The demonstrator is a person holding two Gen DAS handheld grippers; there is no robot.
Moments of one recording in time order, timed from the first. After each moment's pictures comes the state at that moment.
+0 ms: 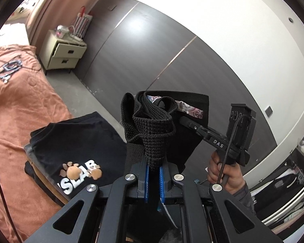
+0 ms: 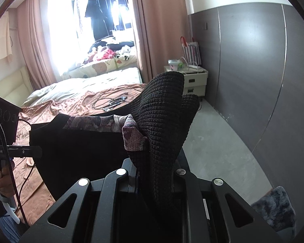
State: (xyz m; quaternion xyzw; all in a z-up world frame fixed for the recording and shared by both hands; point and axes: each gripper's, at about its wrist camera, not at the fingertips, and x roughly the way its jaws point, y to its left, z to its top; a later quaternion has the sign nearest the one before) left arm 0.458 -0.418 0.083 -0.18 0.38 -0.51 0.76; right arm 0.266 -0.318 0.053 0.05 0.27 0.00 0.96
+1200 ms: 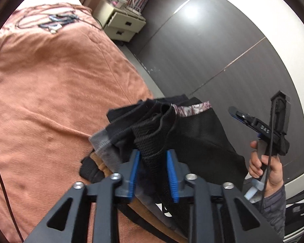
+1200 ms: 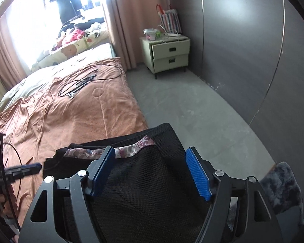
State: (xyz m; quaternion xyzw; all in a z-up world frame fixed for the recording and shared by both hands) left arm 0.573 -0.381 -0.054 -0.16 0.47 -0.36 0.78; right arm 0.343 -0.419 0.095 0.09 0.35 -0.07 0.93
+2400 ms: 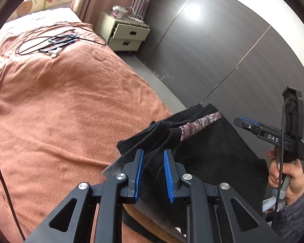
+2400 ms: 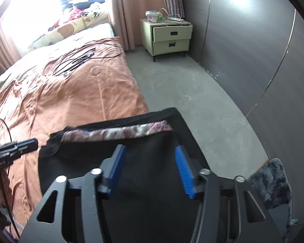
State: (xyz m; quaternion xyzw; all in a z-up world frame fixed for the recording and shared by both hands) left arm 0.600 -0.395 -0.049 -0.09 0.46 -0.33 0.82; right arm 0.341 -0.420 0.113 0.07 0.42 -0.09 0.90
